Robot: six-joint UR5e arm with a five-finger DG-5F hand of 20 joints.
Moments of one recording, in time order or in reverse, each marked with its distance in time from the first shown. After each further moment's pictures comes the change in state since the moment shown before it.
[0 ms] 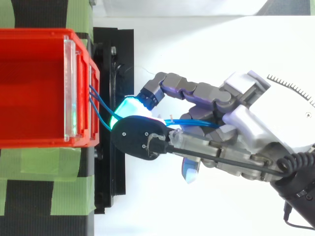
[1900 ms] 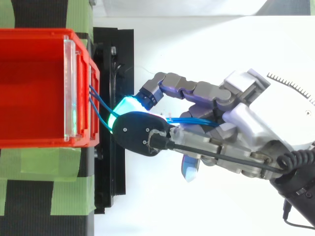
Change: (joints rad) arm -0.003 0.000 -0.003 0.003 -0.001 0.008
